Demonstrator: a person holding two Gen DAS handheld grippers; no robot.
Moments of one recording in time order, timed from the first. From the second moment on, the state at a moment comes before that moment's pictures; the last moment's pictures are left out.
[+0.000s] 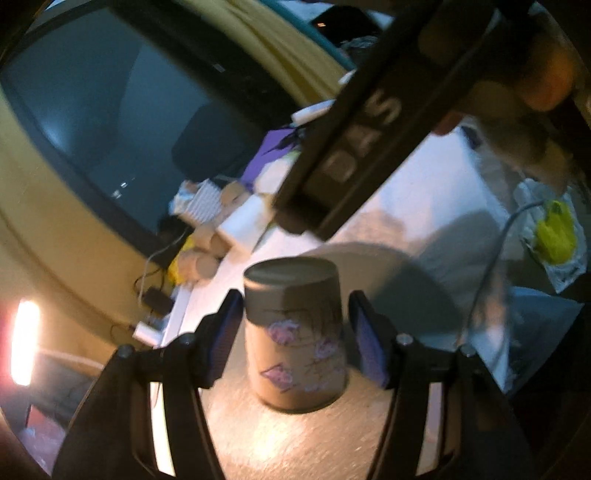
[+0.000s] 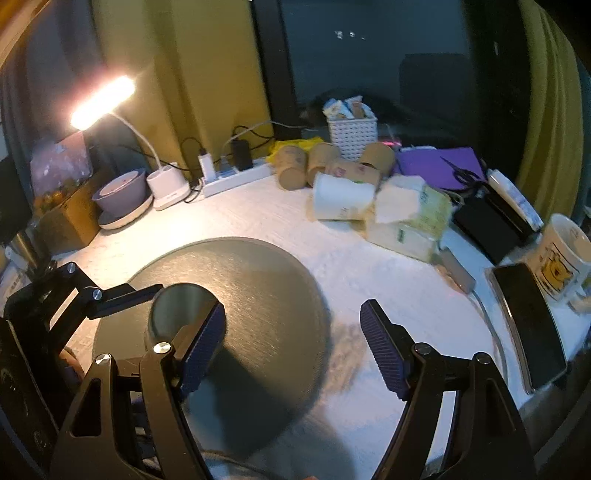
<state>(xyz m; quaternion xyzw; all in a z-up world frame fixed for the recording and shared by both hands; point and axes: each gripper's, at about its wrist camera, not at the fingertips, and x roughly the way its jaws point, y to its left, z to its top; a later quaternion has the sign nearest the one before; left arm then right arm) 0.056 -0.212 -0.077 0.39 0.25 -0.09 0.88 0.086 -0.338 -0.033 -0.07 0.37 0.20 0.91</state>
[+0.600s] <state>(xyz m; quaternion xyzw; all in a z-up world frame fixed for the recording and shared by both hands) 0.072 -0.225 -0.066 0.31 0.30 -0.14 0.89 0.082 -0.375 -0.048 -0.05 0.38 0.19 0.90</state>
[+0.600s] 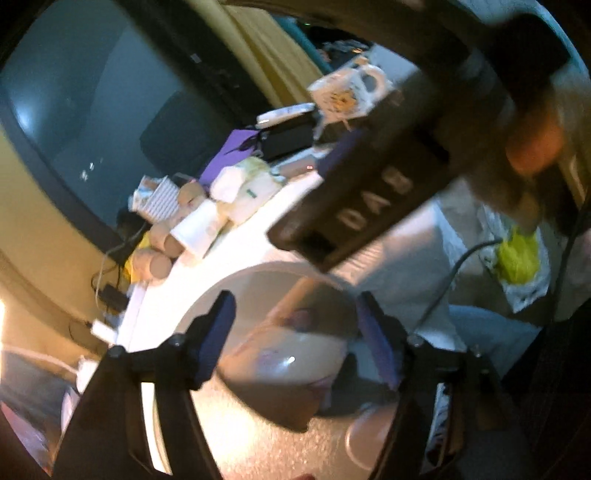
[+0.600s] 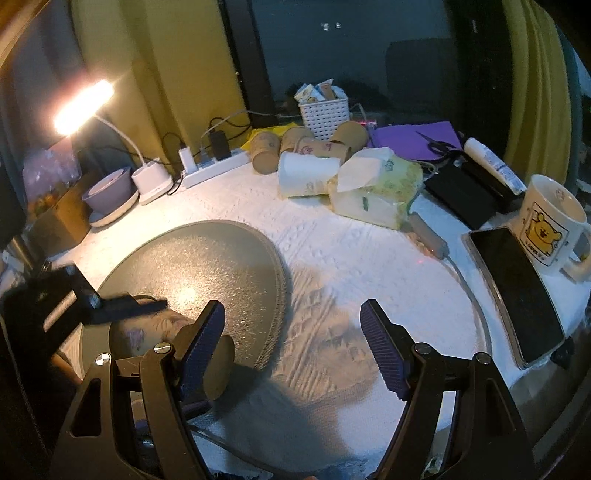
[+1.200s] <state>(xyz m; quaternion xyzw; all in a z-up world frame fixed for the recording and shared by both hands) 0.043 -0.139 -0.068 0.17 0.34 -0.06 0.92 0.066 -0.290 -0.062 -0.18 0.41 0.29 0.85</state>
